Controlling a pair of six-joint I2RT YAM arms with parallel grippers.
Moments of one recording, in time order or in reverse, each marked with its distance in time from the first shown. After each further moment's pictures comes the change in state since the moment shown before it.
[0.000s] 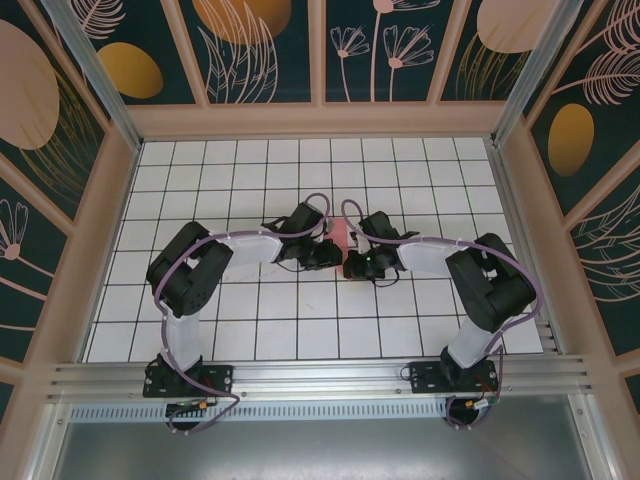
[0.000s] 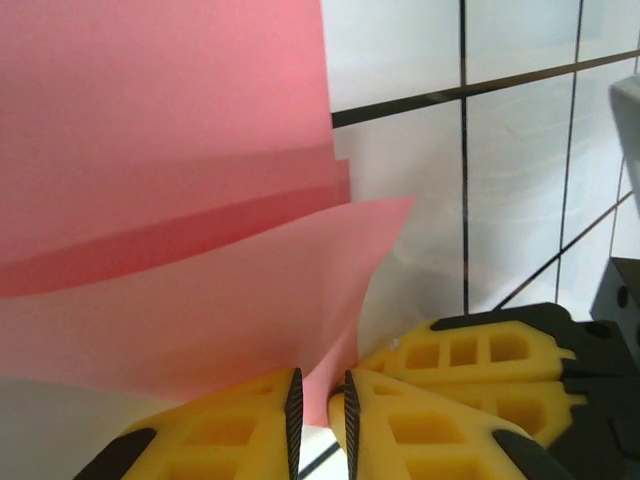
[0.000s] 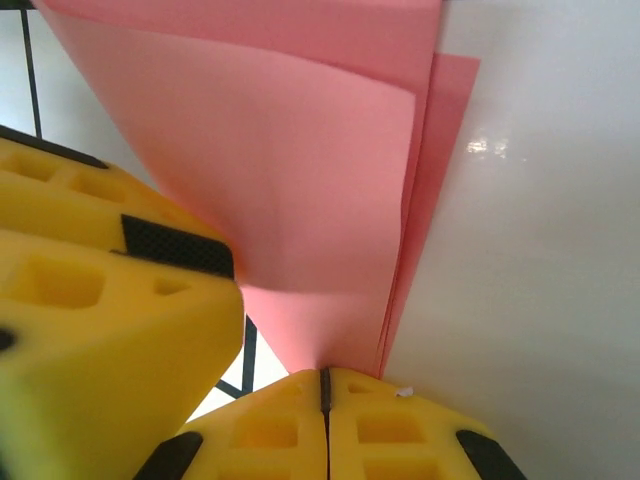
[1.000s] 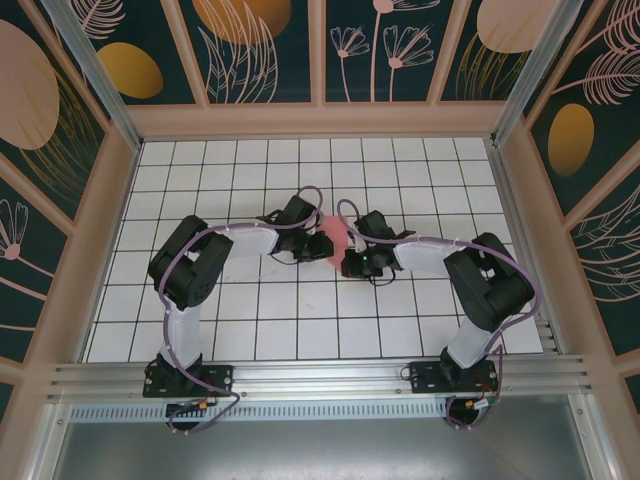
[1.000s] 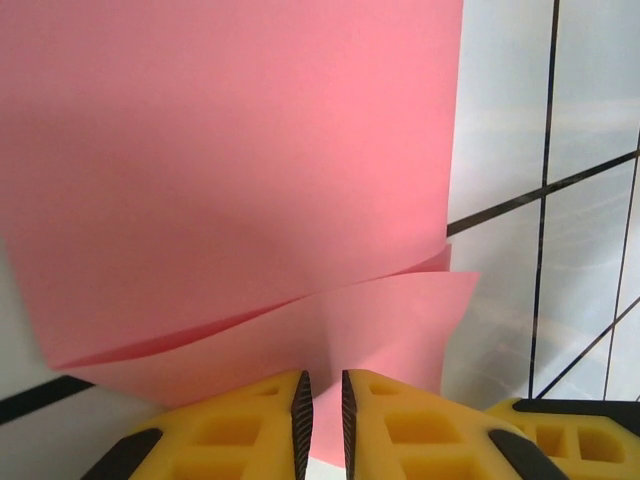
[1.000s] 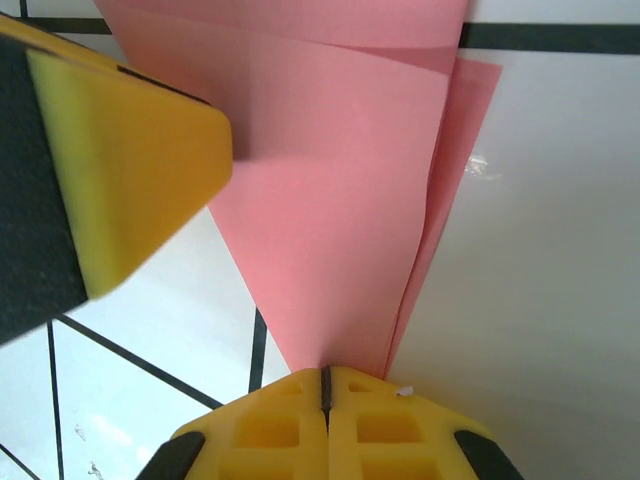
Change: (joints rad) left arm 0.082 0.042 0.044 -0.032 -0.049 0.051; right arm 0.027 0.010 0.022 -0.005 0.060 0.003
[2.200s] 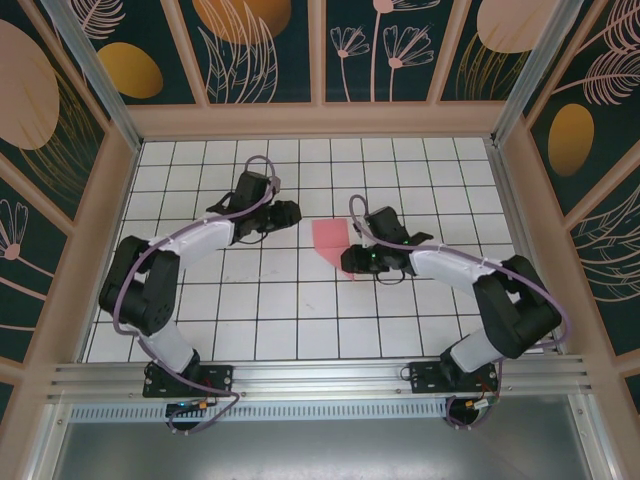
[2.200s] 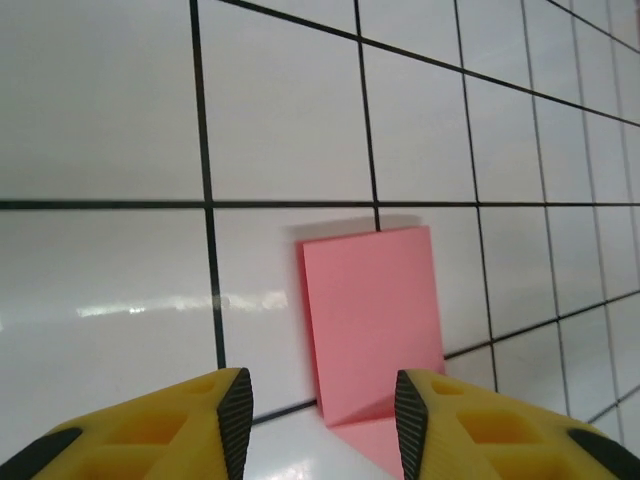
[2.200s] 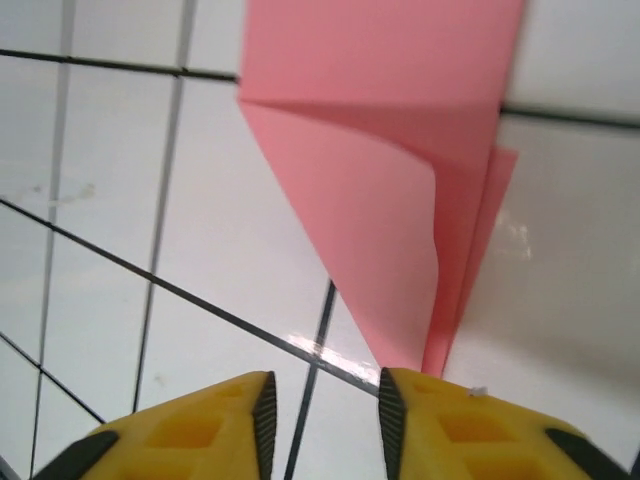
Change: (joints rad) left arm 0.196 -0.318 -0.122 0.015 -0.103 0.062; right arm -0.022 -0.214 -0.029 -0.024 -0.011 -0.050
